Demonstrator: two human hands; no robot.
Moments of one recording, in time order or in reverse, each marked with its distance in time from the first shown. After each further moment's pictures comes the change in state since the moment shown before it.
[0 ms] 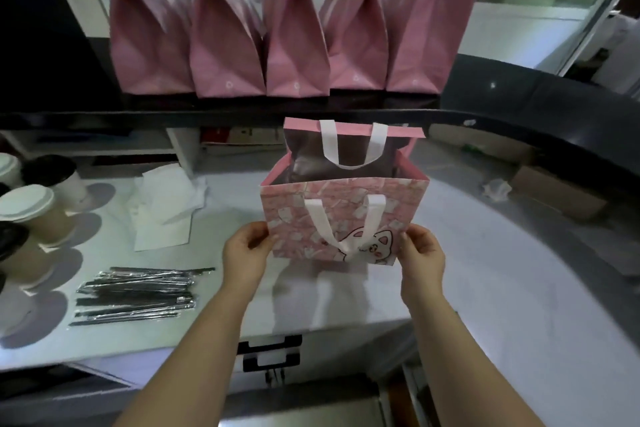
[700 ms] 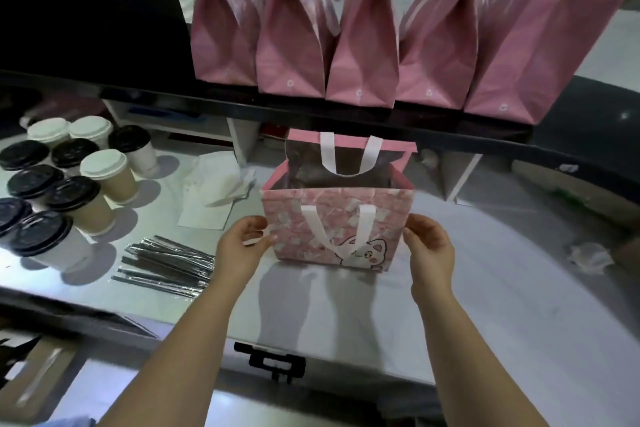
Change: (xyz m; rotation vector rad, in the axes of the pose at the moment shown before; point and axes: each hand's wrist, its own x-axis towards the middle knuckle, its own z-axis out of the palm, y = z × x) left_hand 0.023 -0.003 -0.027 0.282 0.244 0.016; right_hand 0.075 -0.008 0.059 -0.128 -0.306 -0.041
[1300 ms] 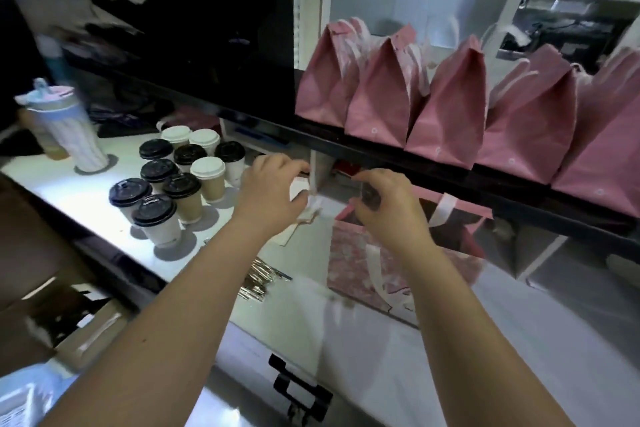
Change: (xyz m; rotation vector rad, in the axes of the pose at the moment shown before) left_hand 0.018 0.133 -0.093 0.853 0.225 0.434; right_hand -0.030 -0.121 0.154 -0.794 -0.652 -0.908
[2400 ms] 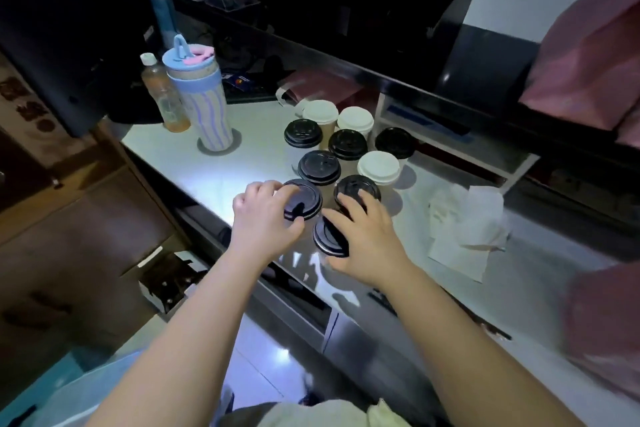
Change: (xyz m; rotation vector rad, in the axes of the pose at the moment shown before) left_hand -0.034 -0.417 -0.027 0.157 -0.192 -0.330; right_hand 0.106 -0.215 0.376 -0.279 -0.514 -0.214
